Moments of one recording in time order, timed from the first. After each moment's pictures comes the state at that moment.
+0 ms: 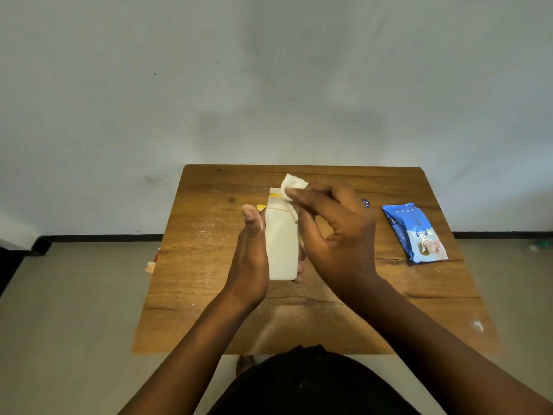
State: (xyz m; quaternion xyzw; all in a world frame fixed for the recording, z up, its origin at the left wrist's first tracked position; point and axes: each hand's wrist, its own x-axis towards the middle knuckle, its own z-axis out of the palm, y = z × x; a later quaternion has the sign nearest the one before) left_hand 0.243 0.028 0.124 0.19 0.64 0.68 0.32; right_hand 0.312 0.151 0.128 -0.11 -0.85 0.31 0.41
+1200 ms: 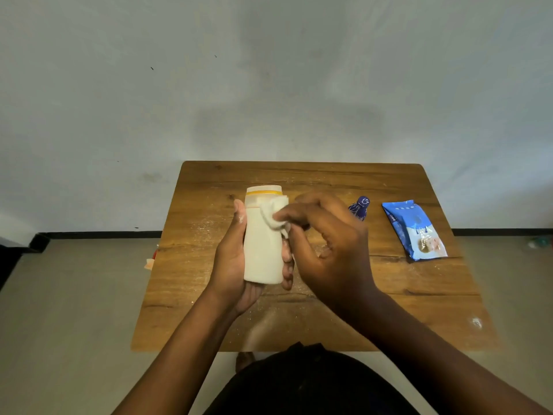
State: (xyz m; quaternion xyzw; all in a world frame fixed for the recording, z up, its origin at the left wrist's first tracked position) left_hand 0.236 0.015 0.123 0.06 0.42 0.77 0.48; right_hand 0.324 0.137 0.130 -0.07 -0.85 0.36 0.37
